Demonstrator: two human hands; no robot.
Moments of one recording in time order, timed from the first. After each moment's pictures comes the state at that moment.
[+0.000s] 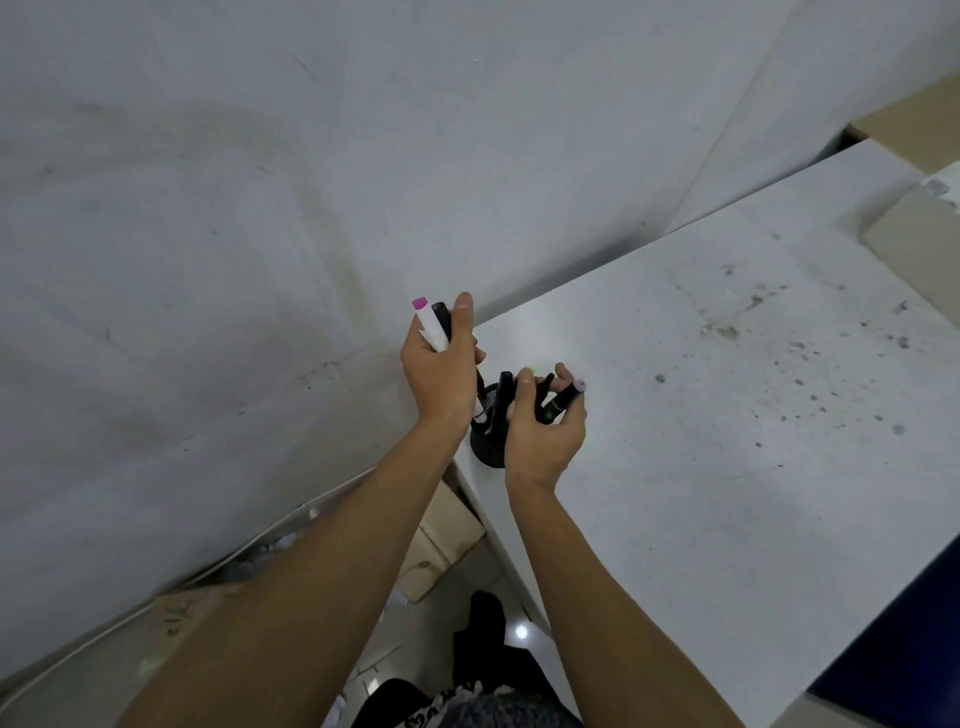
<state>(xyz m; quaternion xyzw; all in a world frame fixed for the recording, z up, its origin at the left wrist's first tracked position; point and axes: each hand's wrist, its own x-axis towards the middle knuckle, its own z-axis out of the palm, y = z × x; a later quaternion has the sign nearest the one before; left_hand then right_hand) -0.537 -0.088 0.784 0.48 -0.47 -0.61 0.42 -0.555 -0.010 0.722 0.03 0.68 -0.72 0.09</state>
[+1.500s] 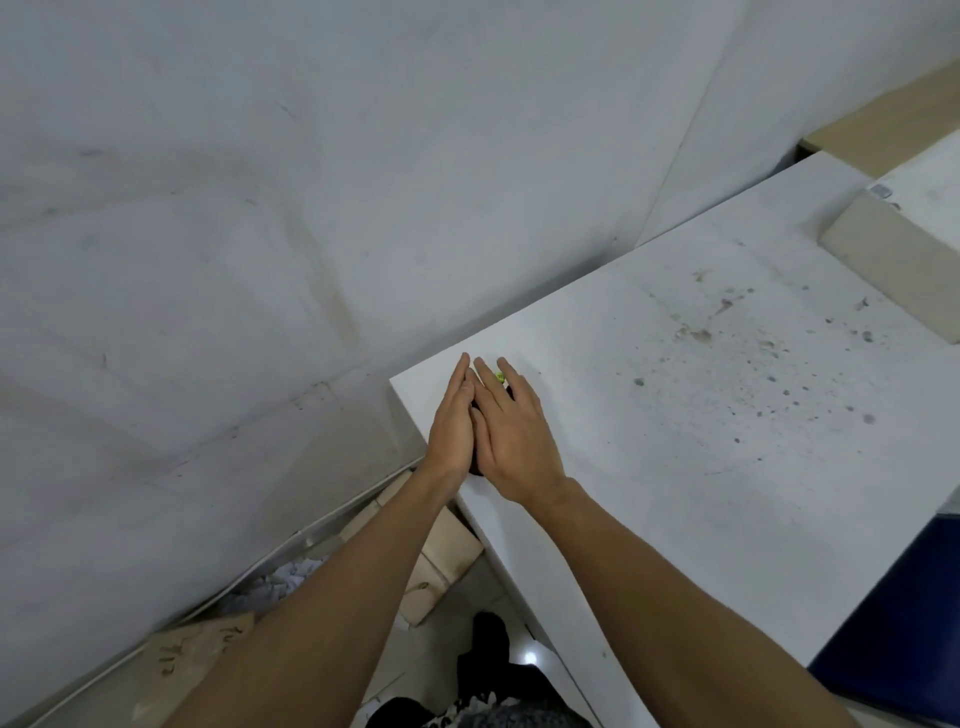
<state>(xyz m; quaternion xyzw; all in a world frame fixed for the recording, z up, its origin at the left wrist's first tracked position) -0.513 -0.056 0.740 0.38 -0.55 -0.72 0.19 -0.584 0.009 0.706 -0.53 0.82 -0.23 0.01</state>
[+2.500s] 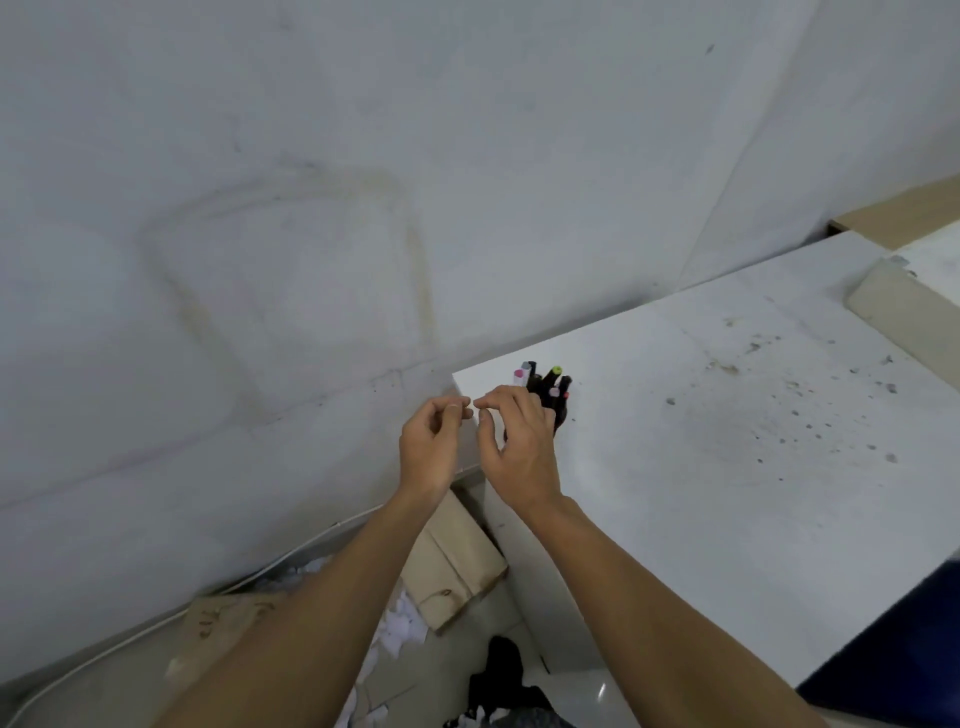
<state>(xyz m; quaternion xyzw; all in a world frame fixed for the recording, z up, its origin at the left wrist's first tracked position) -0.393 -0.031 0.773 0.44 -0.58 -0.59 0.35 -0.483 0.036 0.752 -0.50 0.74 -0.45 -0.06</state>
